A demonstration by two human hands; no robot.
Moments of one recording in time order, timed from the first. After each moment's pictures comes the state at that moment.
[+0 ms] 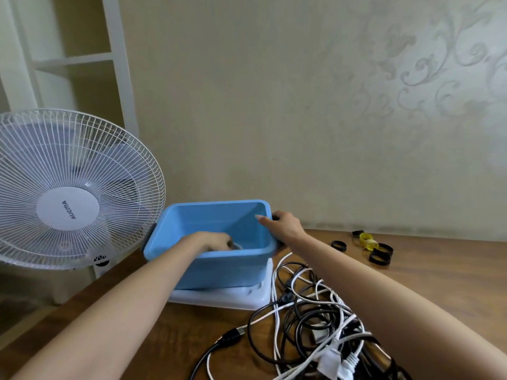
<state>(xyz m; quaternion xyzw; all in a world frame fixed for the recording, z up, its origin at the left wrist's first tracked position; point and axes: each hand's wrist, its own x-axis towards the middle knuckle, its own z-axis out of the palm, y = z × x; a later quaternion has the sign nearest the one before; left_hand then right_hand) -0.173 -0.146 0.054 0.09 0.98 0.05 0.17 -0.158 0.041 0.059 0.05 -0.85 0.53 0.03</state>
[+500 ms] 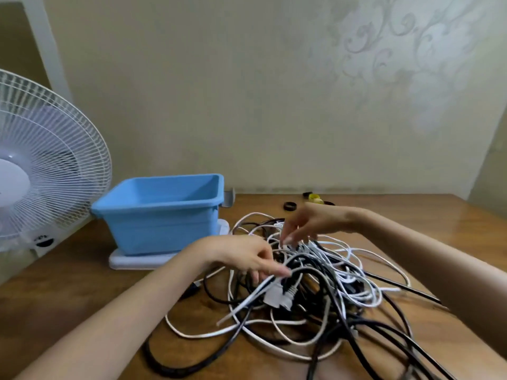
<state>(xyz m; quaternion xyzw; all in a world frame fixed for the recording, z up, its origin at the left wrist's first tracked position) -0.022 -0.009 0.056 0.32 0.91 0.16 0.22 -0.058 0.193 0.065 0.26 -0.91 0.27 -0.15</state>
